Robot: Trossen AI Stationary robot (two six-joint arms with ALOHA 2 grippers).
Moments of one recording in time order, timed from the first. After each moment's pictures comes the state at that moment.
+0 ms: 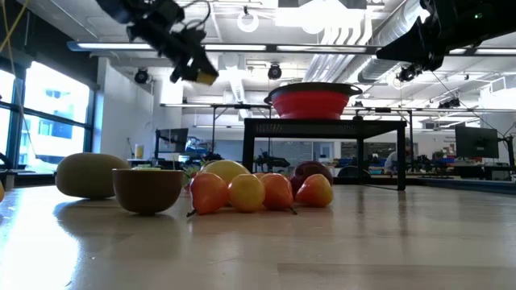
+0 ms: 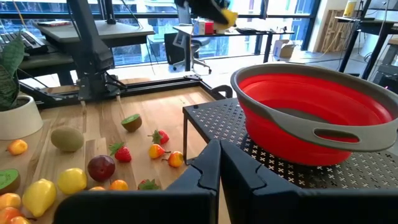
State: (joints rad) left arm 0.87 1.36 1.21 -0.29 0.36 -0.02; right arm -0.02 0.47 0.38 -0.04 0.42 0.06
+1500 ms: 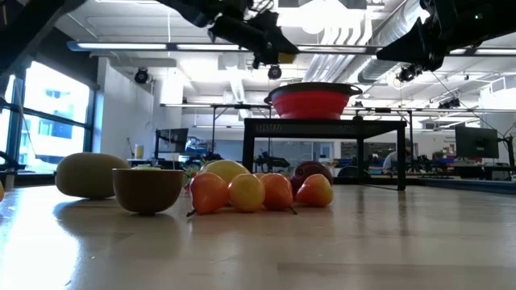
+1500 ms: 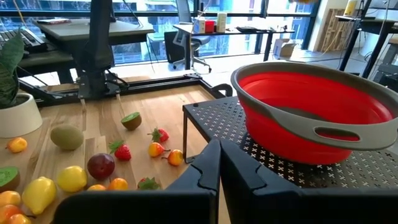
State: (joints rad) left arm 0.61 1.94 1.94 -0.24 0.40 0.05; right arm -0.02 0.47 0.38 -0.05 0.42 0.06
